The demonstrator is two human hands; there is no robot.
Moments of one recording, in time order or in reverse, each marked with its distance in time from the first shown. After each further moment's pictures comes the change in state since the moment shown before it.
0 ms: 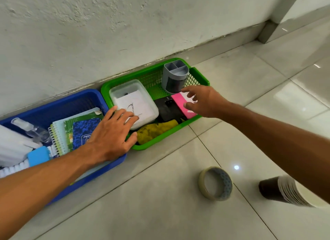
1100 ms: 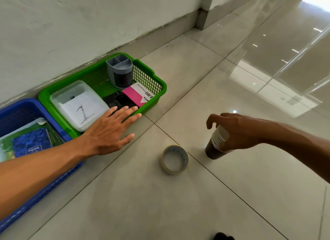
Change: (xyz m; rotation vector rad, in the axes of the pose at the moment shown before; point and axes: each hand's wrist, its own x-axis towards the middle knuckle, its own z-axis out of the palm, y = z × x) left_hand 0.052 0.076 0.001 0.002 -0.126 0.371; right_hand -0.218 0.091 -0.039 -0.217 -0.383 0.277
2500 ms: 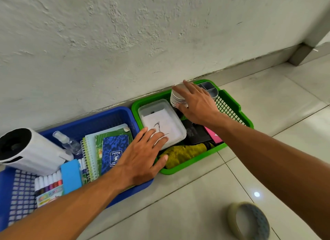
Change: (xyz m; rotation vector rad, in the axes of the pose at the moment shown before) left_hand -0.083 -0.053 0.012 -0.099 0.163 -0.379; right_hand 0.256 -0.238 -0.083 0.018 0.695 -0.478
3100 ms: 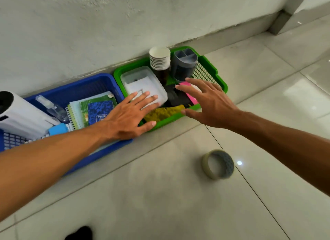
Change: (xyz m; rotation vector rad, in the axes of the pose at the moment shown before) left_hand -0.001 0.011 -0.007 0.038 -0.092 0.179; right_hand -0.163 0.010 -0.046 -0.062 -0.124 -0.085
